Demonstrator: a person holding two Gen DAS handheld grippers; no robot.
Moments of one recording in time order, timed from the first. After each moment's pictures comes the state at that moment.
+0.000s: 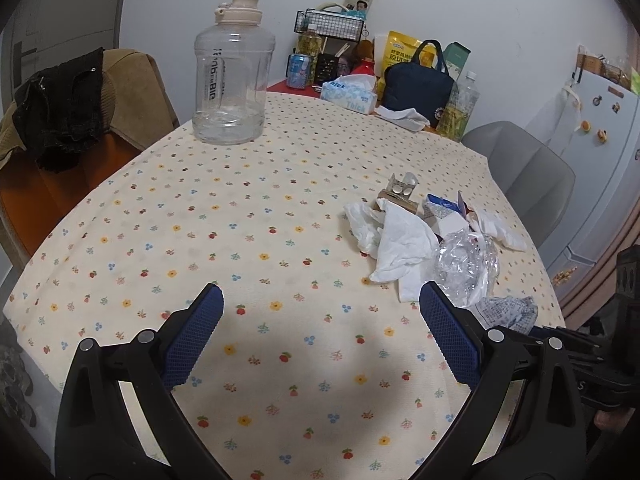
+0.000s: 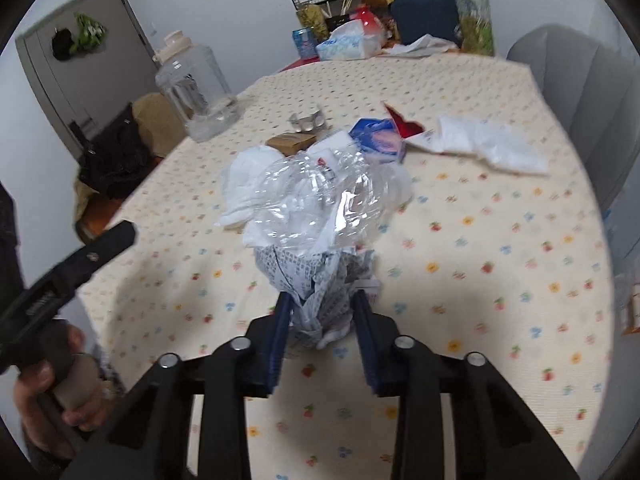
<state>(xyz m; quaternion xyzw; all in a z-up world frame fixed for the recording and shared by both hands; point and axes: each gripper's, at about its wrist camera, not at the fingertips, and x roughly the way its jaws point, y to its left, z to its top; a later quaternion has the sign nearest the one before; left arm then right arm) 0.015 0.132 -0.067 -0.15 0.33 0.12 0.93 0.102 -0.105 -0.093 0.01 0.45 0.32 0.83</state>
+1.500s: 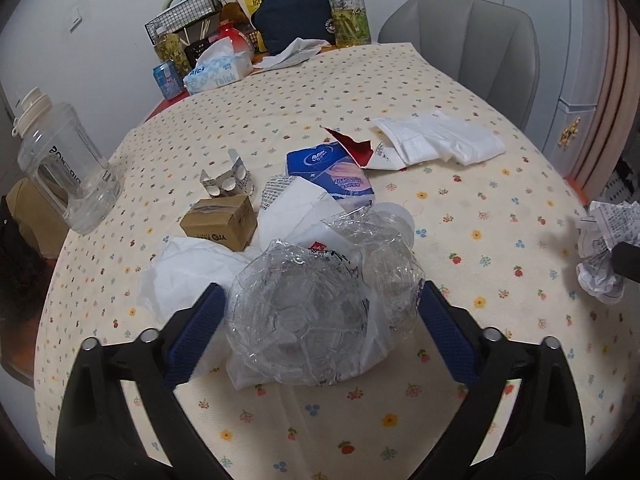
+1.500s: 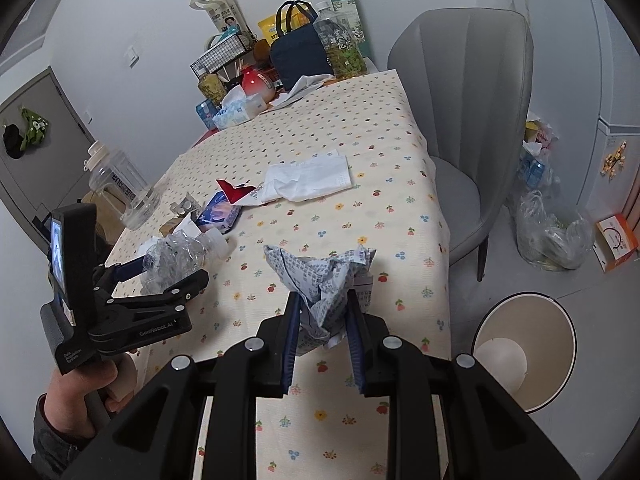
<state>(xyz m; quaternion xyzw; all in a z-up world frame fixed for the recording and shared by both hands) 0.147 -0.005 -0.093 0.08 0.43 0.04 0.90 0.126 -0.255 -0.084 0.11 0.42 0.20 0.88</state>
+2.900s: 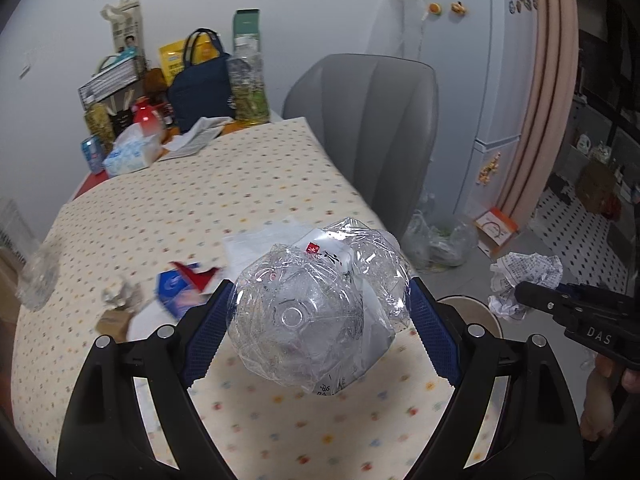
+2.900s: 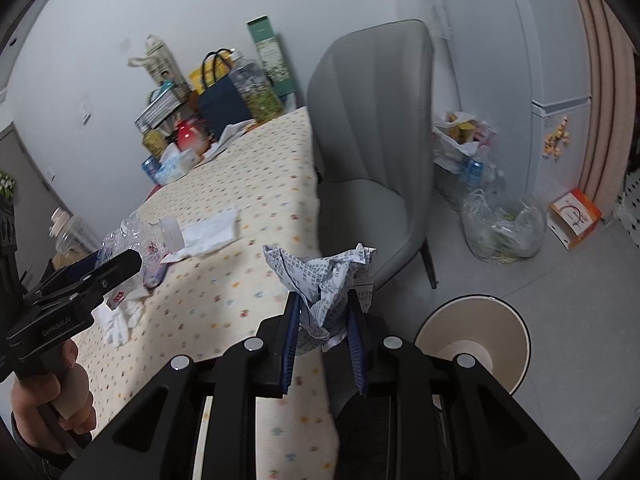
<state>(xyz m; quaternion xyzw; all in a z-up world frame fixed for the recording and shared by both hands) 0.162 -0.118 -0.030 0.06 0.35 -0.10 0.93 0.132 -0.368 -0.085 0.17 0.39 0.10 0.90</state>
